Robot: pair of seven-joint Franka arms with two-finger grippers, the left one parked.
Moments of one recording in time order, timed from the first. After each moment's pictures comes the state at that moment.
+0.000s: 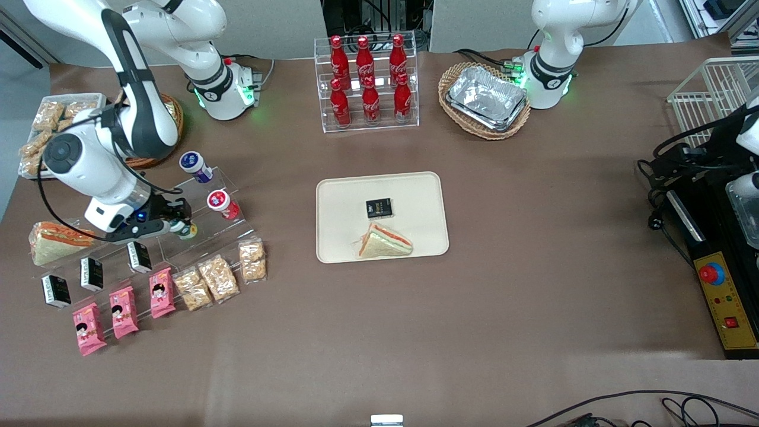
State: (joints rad) arm 0.08 -0.03 -0.10 -2.35 0.02 2.34 -0.25
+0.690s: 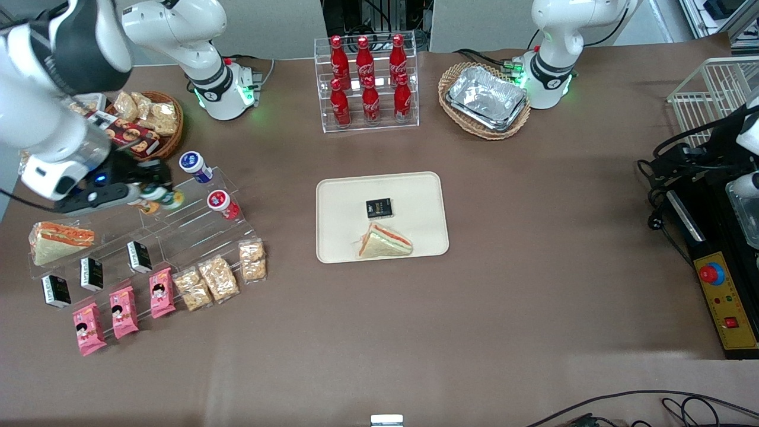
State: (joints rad) arm 0.16 -0.12 -0.03 -1.92 0.06 1.74 -0.07
